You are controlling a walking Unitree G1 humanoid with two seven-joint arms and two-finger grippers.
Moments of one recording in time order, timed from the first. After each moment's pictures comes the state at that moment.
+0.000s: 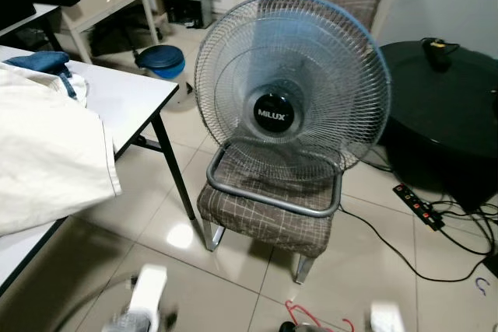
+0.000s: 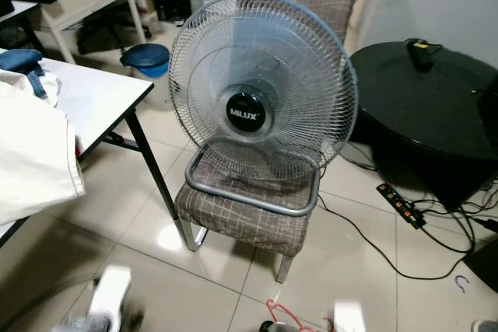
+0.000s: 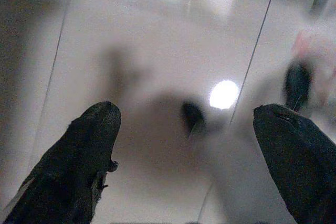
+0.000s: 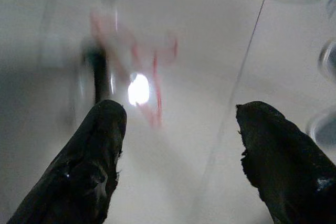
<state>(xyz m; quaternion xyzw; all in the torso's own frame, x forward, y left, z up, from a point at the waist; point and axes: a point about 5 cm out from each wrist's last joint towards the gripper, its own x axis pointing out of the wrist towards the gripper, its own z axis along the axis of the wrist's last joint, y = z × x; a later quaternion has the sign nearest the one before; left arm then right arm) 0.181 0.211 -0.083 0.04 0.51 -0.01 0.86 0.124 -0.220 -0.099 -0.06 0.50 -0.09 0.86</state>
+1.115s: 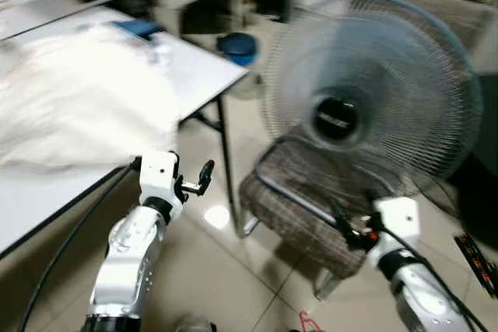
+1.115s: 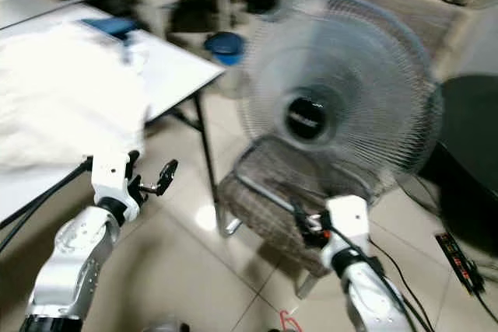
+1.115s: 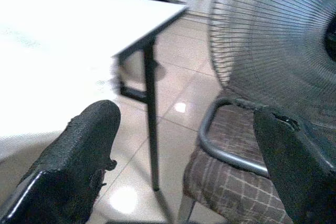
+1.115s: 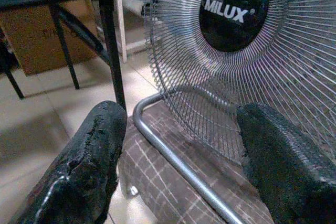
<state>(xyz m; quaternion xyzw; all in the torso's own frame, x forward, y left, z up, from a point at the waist) 0.269 0.160 0.097 0.01 0.07 -0.11 0.99 0.200 -0.183 0.076 -0.04 0.09 0.09 0.99</state>
